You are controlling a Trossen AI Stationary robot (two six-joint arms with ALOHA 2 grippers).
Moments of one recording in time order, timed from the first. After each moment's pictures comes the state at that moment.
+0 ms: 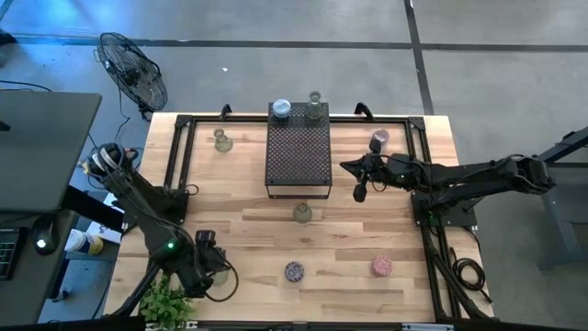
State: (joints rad) left arm -0.88 1.44 1.04 -0.91 -0.13 -0.84; right arm -0.10 0.95 0.45 0.26 0.28 -0.01
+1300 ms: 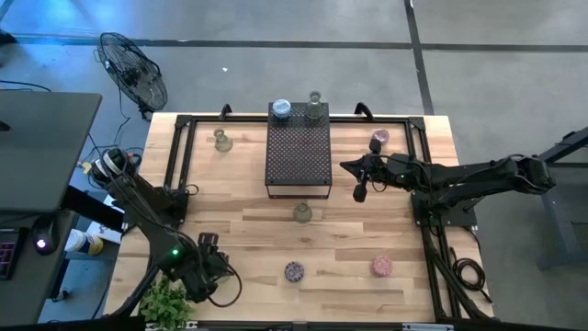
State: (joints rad) left arm -0.88 1.51 1.10 -0.95 -0.13 -0.79; right arm -0.10 0.95 0.45 0.26 0.28 -0.03
